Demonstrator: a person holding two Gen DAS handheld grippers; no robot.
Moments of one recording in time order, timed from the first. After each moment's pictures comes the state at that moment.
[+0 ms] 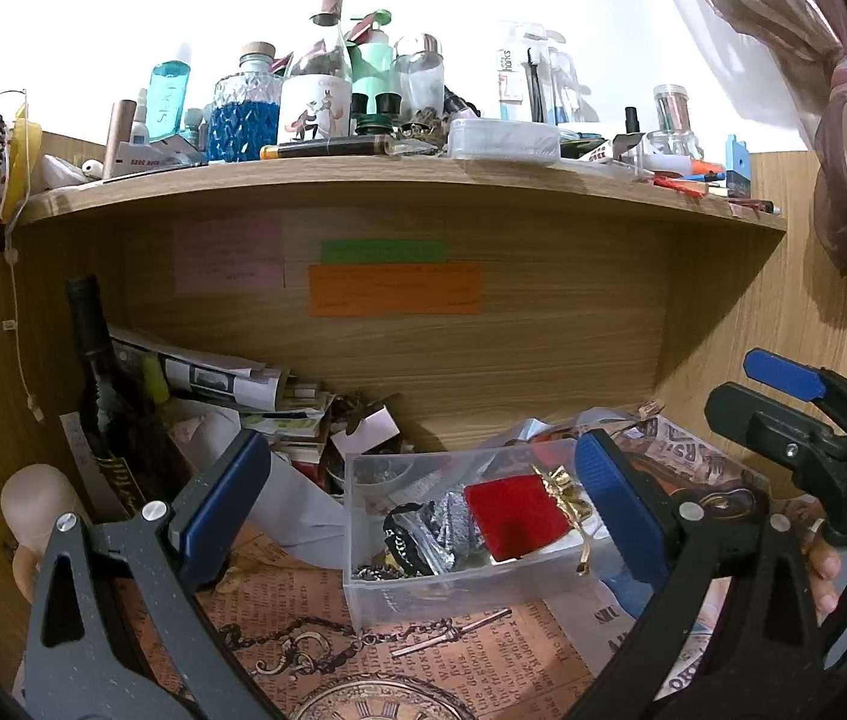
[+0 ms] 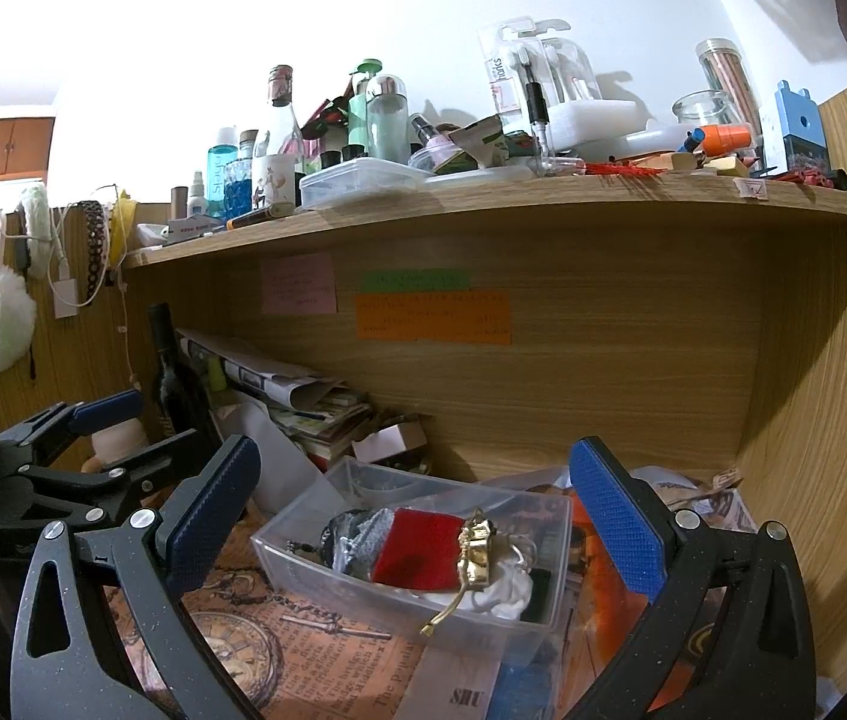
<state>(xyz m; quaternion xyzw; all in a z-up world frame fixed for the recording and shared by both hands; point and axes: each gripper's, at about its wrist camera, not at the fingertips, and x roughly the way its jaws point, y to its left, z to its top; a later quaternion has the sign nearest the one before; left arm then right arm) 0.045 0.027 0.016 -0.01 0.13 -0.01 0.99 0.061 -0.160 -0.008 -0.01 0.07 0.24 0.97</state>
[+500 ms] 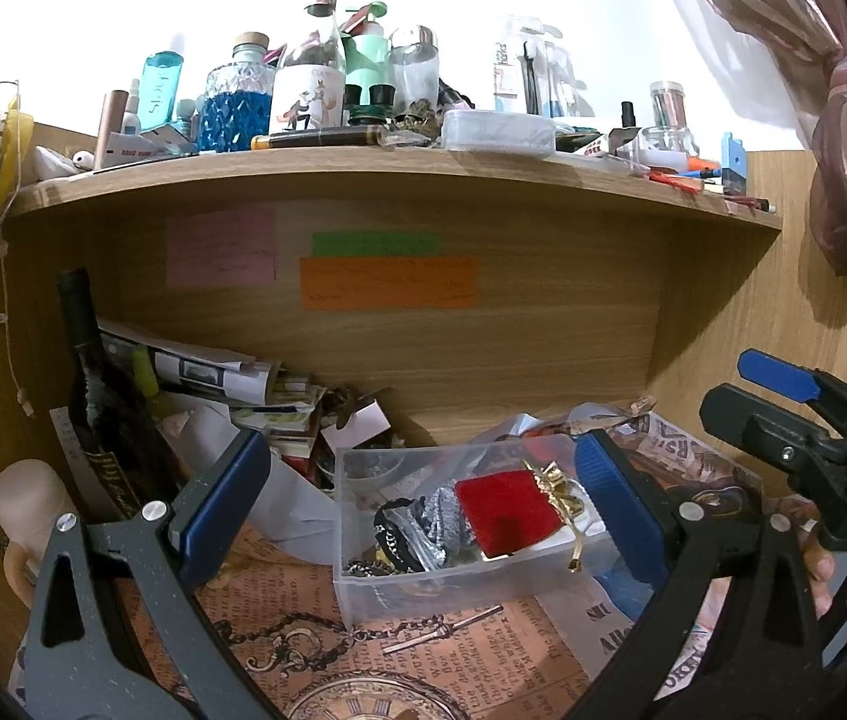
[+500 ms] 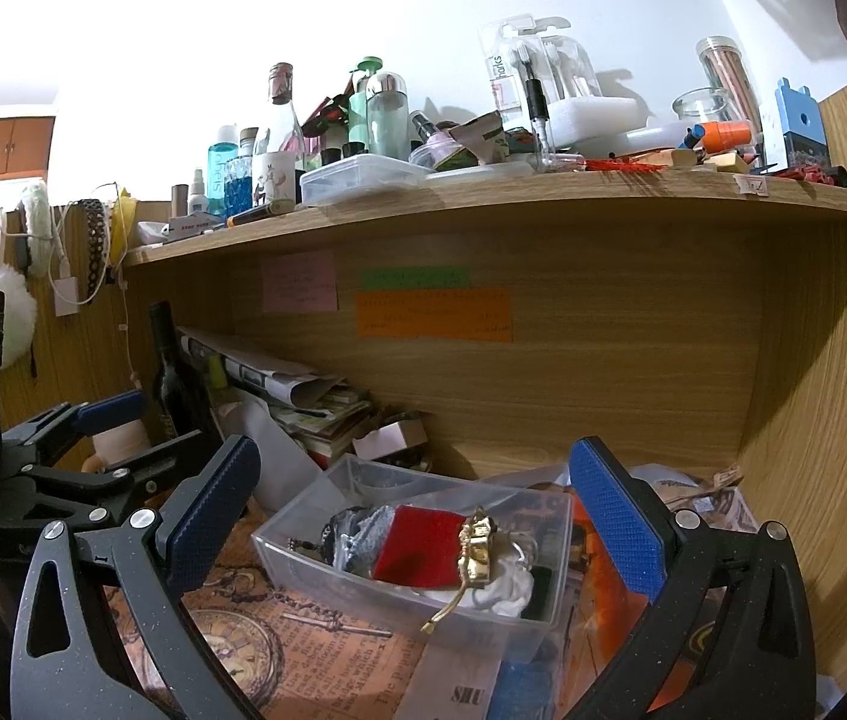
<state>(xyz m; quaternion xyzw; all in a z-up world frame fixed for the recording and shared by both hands) 0.048 0.027 0.014 -0.01 0.14 -0.02 0.99 0.060 -0.159 -0.009 -0.01 0.07 0.23 0.97</state>
